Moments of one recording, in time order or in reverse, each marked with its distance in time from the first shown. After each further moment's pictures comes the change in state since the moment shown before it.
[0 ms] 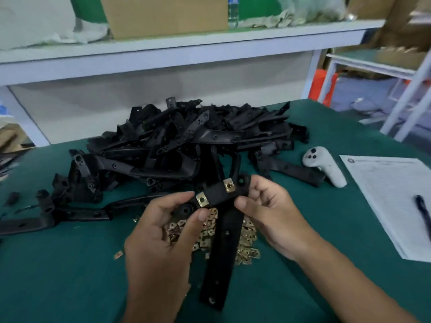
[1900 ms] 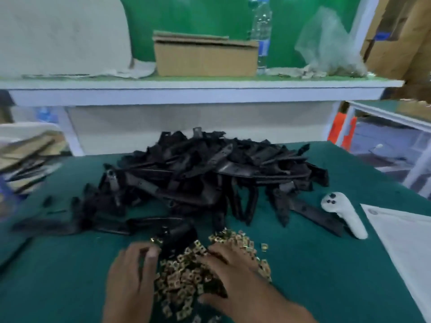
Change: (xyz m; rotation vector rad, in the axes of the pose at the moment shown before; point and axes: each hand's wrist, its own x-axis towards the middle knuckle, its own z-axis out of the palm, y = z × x) left_hand 0.009 -0.098 -0.055 0.518 0.017 -0.157; right_hand 0.002 0.042 0.029 -1.228 -0.502 0.195
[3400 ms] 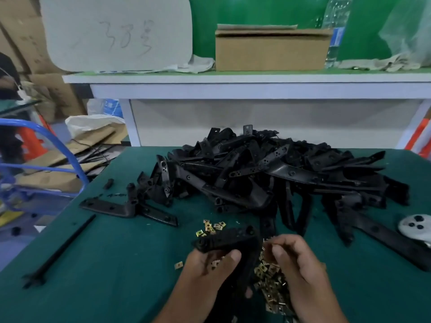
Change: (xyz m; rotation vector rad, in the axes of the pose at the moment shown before) left_hand 0.002 0.050 -0.015 -0.904 -0.439 -0.314; right_hand 0.023 -0.002 0.005 0.831 0.593 0.015
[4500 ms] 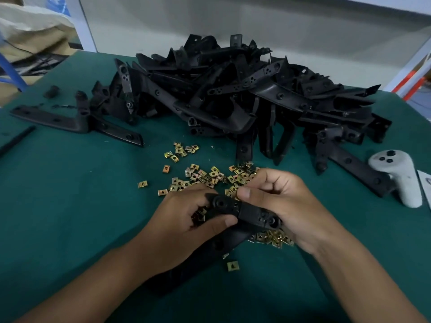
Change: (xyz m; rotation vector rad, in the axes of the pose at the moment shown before) left_hand -0.012 -0.038 0.006 0.640 -0.177 0.428; right_hand -0.003 -0.039 -0.026 0.182 -0.404 0.301
